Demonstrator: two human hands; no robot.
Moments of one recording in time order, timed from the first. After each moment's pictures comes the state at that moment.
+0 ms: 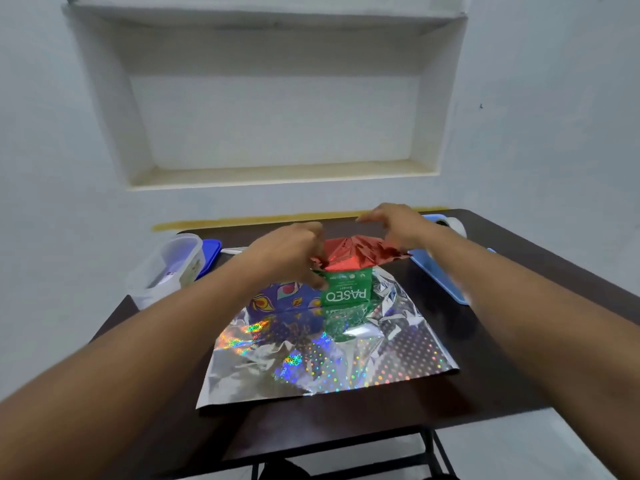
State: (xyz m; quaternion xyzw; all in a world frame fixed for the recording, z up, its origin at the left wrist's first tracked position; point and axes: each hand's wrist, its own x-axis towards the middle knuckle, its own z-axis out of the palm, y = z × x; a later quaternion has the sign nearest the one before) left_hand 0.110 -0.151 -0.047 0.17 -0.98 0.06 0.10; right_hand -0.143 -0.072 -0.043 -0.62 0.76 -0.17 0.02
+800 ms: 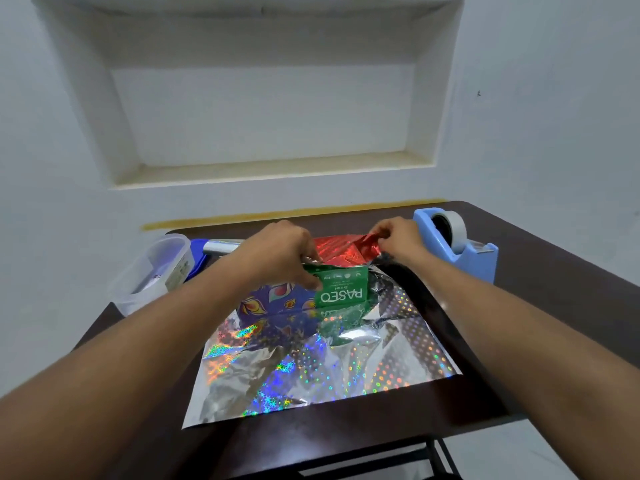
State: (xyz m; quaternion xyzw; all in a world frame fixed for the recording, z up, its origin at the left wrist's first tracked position) left_hand 0.099 -0.171 -0.058 0.23 -0.97 0.03 0.10; right_hand -0.161 -0.093 -0.108 -0.48 0.79 -0.38 0.03
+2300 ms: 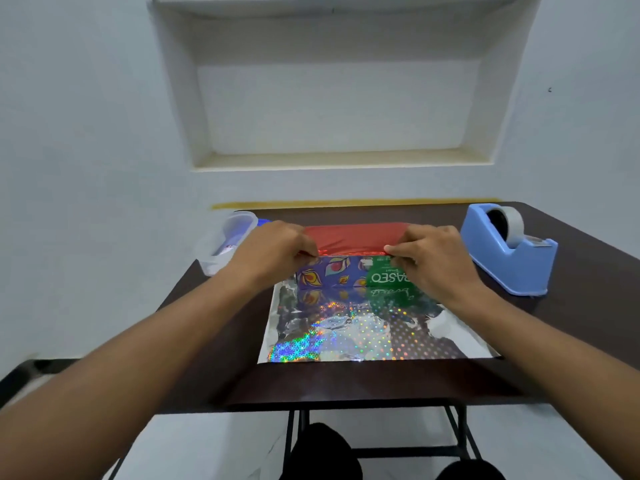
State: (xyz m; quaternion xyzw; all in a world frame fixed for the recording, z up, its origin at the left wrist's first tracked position) left_hand 0.216 -0.150 -0.077 0.22 -0.94 0.04 0.27; right_hand -0.059 -0.019 -0.105 -0.69 0.61 -0.29 -0.27
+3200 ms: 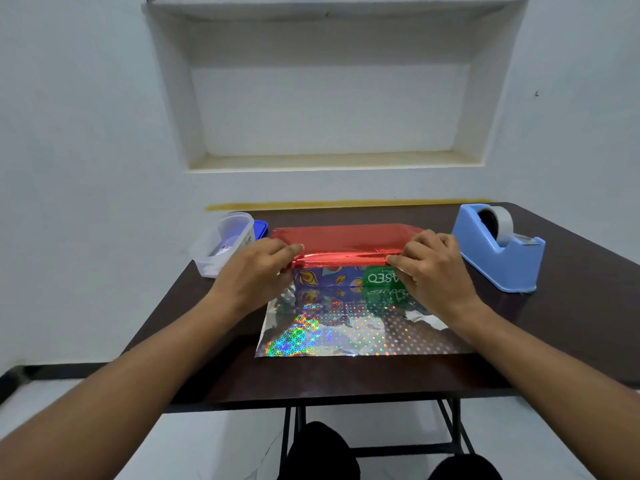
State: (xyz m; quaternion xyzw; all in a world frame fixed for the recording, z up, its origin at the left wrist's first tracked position) left_hand 0.242 -0.149 -0.117 0.16 -0.89 0.18 0.39; right_hand -0.062 -0.004 -0.134 -0.68 0.54 -0.28 -0.41
